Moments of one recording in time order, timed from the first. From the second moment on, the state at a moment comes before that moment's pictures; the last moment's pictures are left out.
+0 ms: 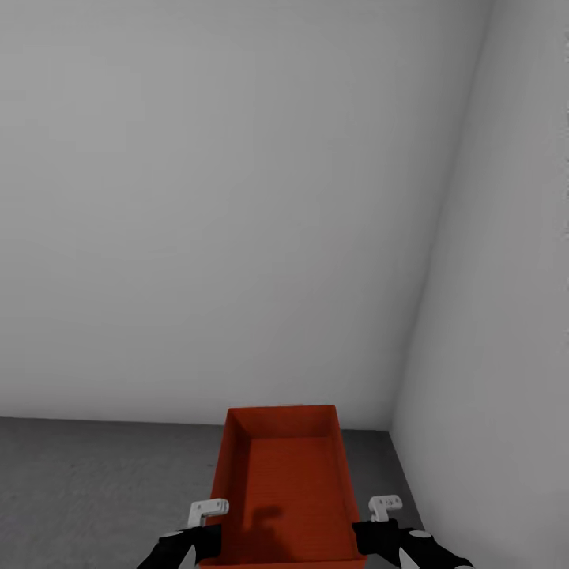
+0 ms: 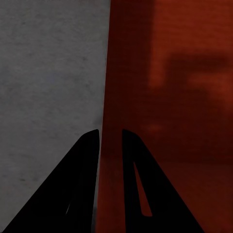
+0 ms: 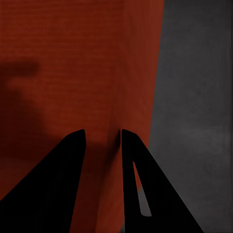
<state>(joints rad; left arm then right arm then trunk) -0.41 -0.10 0.09 -0.43 0.01 0.25 0.03 -0.55 -0.02 -0.06 -0.10 0.07 -0.02 0.29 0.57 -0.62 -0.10</state>
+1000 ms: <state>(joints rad) -0.40 -0.10 0.09 -0.43 0.01 0.24 0.03 -0.55 -0.02 -0.06 -0.10 0.07 -0.04 0.29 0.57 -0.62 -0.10</state>
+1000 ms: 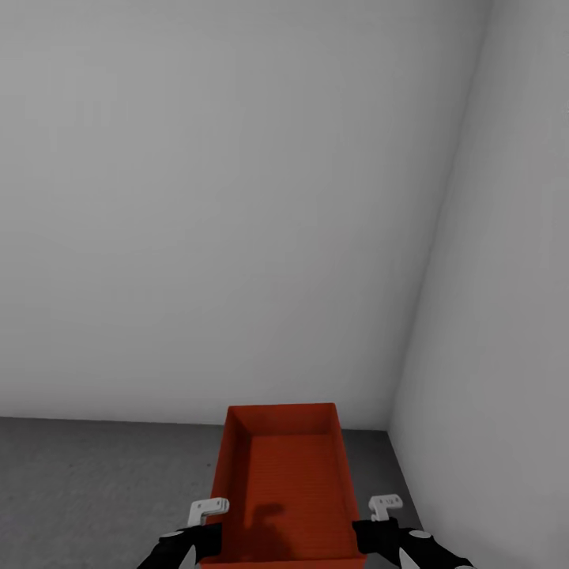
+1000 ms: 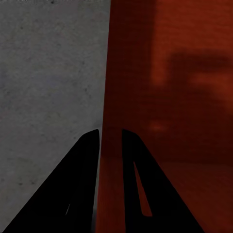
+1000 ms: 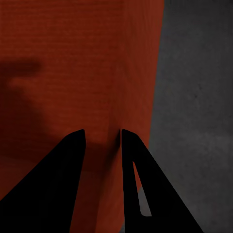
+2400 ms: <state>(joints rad) -0.40 -0.10 0.09 -0.43 0.01 0.23 0.03 -0.55 -0.02 -0.07 -0.09 0.07 -0.06 0.29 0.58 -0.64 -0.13</state>
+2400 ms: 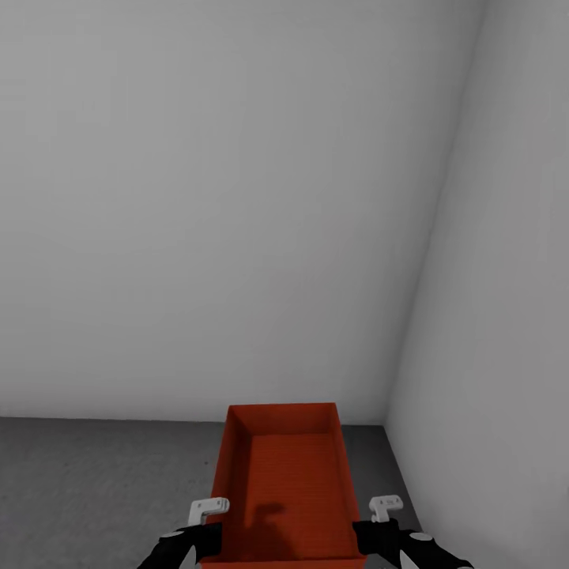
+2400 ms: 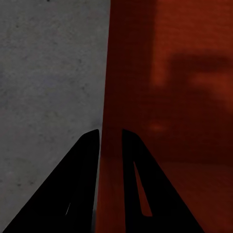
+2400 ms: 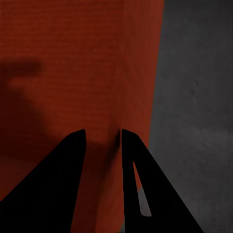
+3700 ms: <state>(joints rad) -0.40 -0.10 0.09 -0.43 0.01 0.24 0.03 -0.55 -0.02 -0.07 -0.09 0.07 -0.04 0.29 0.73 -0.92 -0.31</state>
